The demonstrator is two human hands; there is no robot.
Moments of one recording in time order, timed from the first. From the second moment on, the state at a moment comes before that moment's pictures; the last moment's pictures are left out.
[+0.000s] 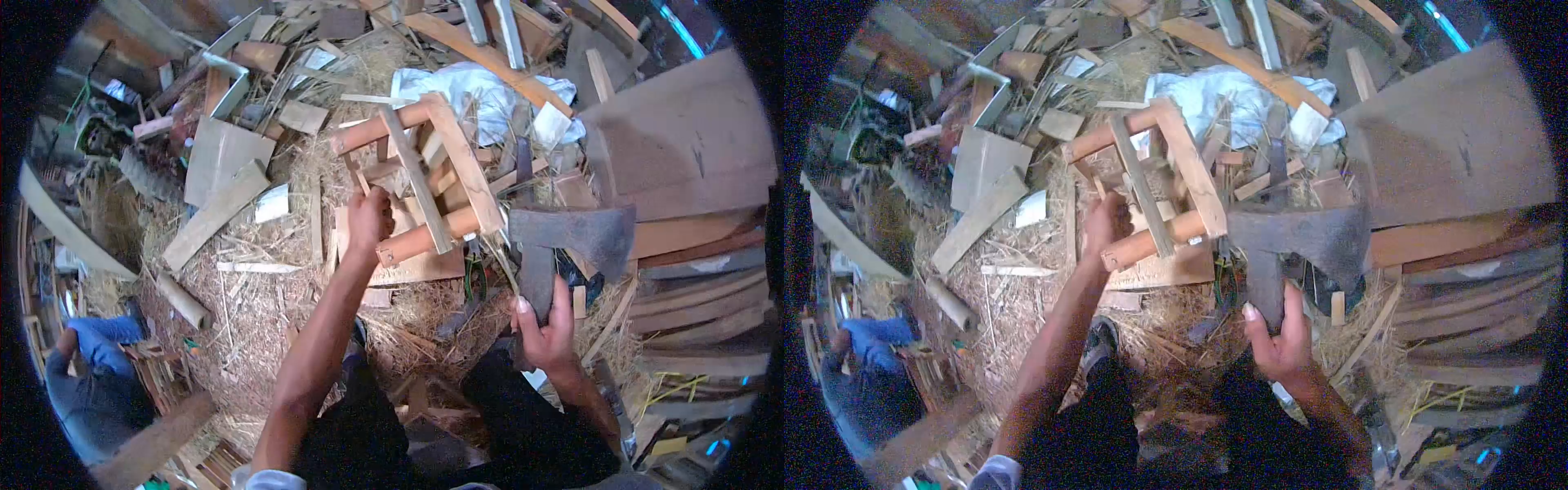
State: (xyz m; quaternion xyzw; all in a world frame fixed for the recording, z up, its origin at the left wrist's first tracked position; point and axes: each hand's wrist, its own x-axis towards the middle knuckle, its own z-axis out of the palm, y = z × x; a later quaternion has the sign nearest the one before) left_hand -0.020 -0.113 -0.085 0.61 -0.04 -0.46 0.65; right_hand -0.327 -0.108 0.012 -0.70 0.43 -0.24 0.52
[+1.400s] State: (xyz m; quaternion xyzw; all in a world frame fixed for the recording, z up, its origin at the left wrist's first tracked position) left_hand 0.047 -0.041 -0.113 0.70 -0.18 -0.15 0.67; right_hand -0.178 -0.164 0.053 -0.89 0.24 -0.11 0.38
